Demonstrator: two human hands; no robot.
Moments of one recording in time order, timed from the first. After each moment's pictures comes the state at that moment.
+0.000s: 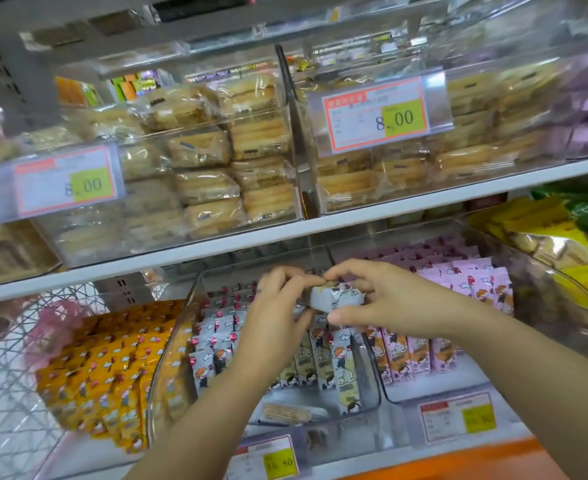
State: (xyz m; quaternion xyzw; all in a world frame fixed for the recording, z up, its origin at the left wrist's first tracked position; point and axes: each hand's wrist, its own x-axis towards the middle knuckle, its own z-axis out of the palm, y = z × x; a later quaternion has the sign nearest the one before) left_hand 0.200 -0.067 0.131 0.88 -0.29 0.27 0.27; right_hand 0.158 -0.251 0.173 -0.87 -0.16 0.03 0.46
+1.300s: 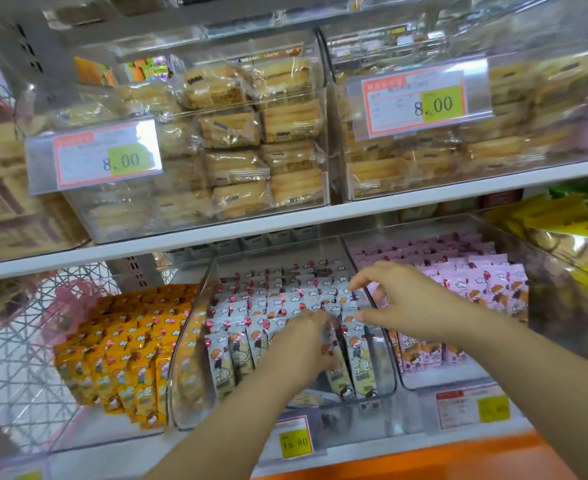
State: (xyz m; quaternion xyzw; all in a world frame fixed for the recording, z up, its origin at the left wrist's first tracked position) left_hand 0.192 -0.067 0.107 0.96 -0.21 -0.05 0.19; right_hand 0.160 -0.244 0.158 -0.95 -0.12 -0.04 0.28
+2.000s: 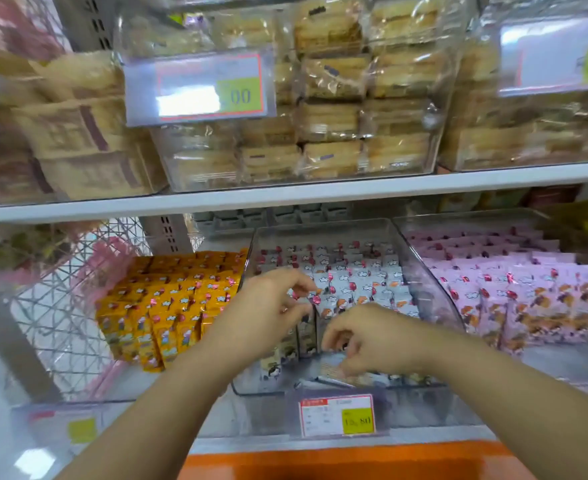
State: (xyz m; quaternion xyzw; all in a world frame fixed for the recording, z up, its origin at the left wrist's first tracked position) left_hand 0.183 0.040 0.137 0.93 -0.22 0.08 0.28; right_hand 0.169 -0.140 0.128 -0.94 -0.25 0.12 0.19
